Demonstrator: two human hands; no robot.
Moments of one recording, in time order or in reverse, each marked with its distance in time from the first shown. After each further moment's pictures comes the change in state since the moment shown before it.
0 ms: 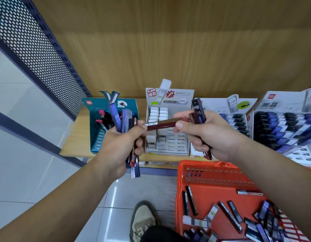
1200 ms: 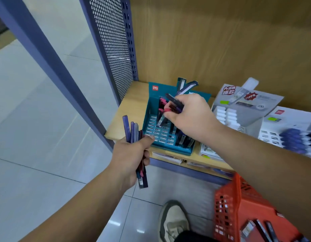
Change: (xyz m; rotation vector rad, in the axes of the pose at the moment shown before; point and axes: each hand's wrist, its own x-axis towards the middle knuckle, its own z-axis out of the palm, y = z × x) left_hand 0.025 -0.025 -0.151 -0.127 0.257 -0.130; right_hand 0.105 0.005 0.195 -0.881 0.062 -0.360
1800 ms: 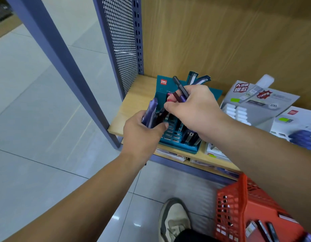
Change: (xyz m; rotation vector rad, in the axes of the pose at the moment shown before) left_hand 0.021 0.011 0.012 0.462 0.074 0.471; right_hand 0.004 -0.023 0.011 0.206 0.010 0.153
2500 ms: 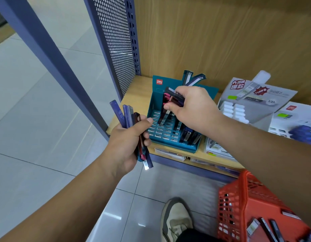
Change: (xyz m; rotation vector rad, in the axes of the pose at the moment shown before) left_hand -0.003 0.007 -0.022 -0.642 -0.155 -0.408; right_hand 0.017 0.030 -0.008 -0.382 -0.041 -0.217
